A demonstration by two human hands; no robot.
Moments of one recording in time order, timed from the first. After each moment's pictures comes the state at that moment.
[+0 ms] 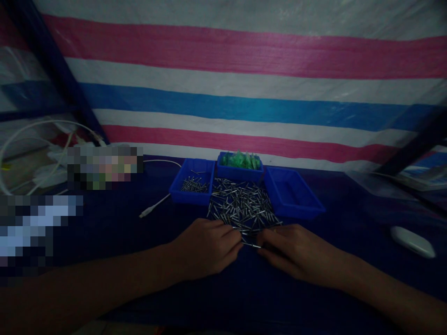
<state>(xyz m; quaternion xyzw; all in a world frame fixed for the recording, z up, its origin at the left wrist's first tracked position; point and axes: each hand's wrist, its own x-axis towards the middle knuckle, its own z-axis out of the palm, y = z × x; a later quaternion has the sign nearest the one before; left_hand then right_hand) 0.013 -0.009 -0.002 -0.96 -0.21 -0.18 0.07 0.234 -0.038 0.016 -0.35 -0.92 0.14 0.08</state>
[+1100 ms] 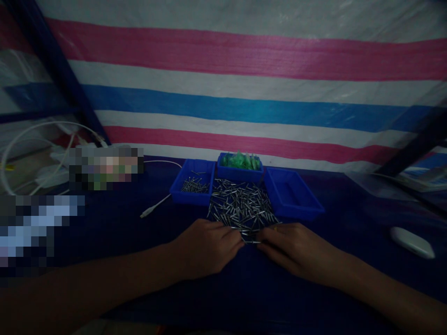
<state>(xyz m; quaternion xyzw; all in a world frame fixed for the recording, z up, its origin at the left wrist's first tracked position) 0.012 -0.009 -0.002 -0.95 -0.20 -0.20 0.09 0.234 -0.036 0.013 -0.37 -0.92 0.10 0.09</state>
